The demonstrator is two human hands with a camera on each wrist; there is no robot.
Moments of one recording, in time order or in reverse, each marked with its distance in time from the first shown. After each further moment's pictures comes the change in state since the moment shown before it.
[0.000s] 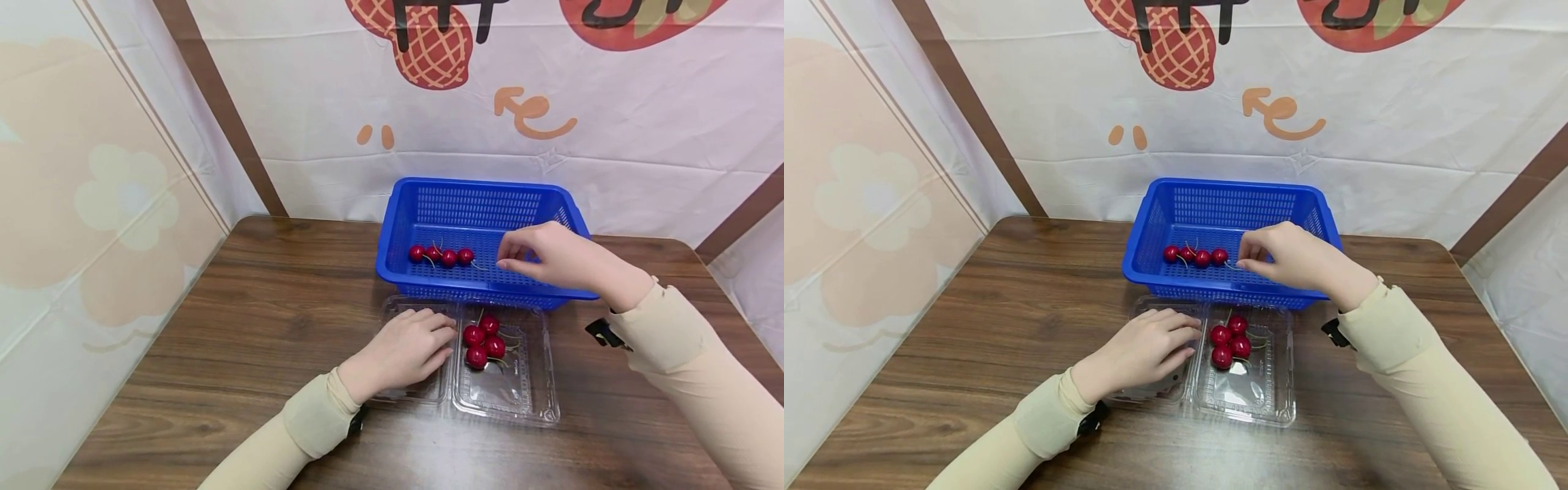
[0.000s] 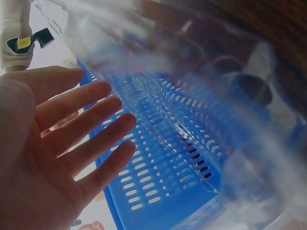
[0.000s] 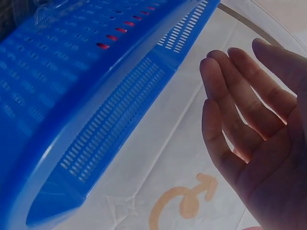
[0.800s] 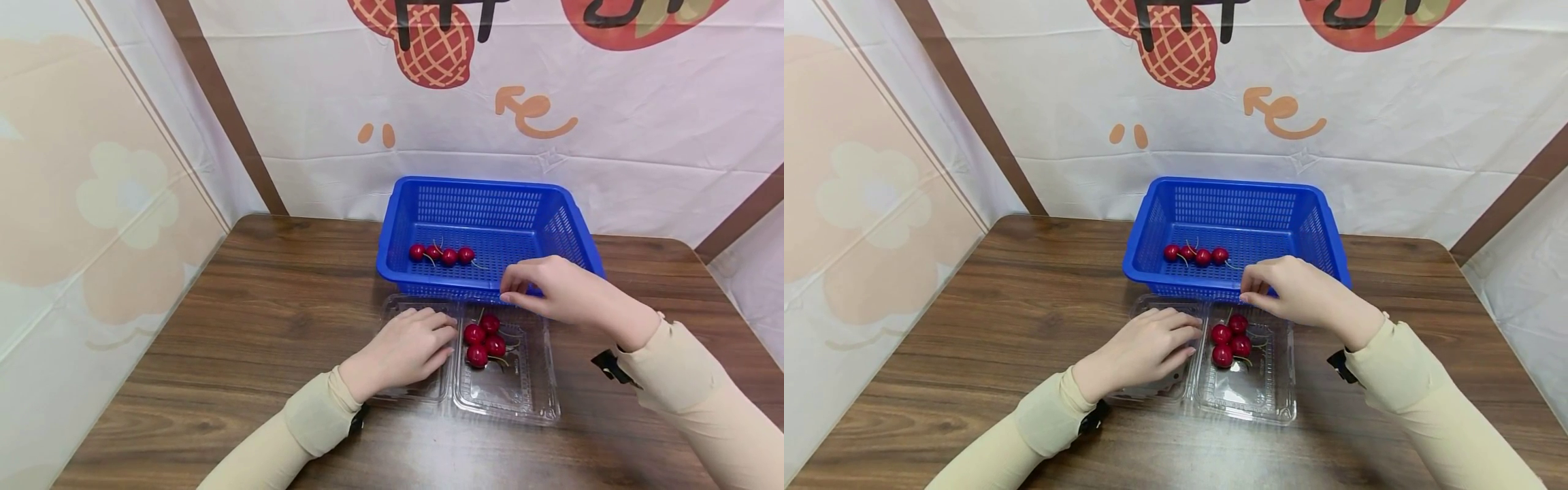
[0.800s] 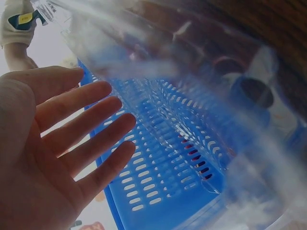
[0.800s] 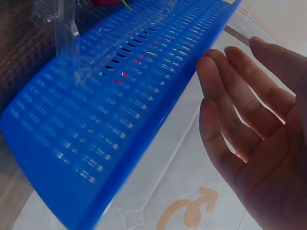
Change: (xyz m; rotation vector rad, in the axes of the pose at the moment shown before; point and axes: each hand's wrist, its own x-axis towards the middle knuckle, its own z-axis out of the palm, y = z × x) left_hand -0.001 0.000 0.001 0.003 -0.001 0.004; right_hand -0.027 -0.019 0.023 0.021 0.022 -0.044
